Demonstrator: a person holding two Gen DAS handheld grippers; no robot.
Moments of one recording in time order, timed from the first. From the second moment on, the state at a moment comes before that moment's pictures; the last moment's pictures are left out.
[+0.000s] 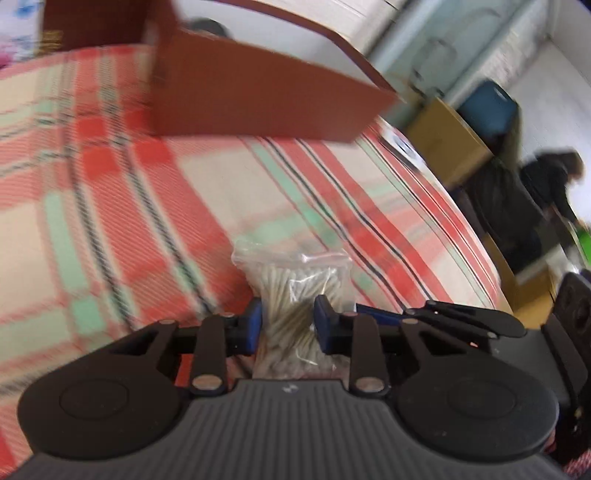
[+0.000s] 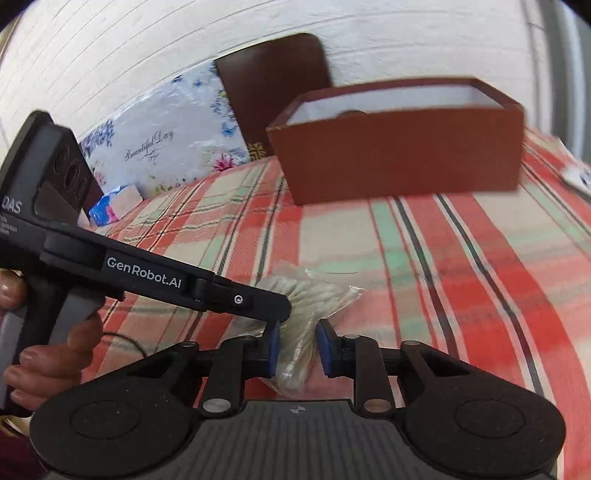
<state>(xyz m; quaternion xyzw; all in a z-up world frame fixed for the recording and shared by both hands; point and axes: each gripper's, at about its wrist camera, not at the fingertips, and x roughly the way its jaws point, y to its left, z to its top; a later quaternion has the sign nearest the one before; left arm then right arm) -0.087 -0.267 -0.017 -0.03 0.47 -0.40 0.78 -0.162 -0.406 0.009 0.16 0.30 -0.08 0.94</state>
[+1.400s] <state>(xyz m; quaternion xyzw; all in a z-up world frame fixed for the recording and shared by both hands) -0.007 -0.290 -0.021 -0.01 0.44 -0.34 0.83 -0.055 -0.420 -0.016 0.09 0.31 -0.08 0.94</state>
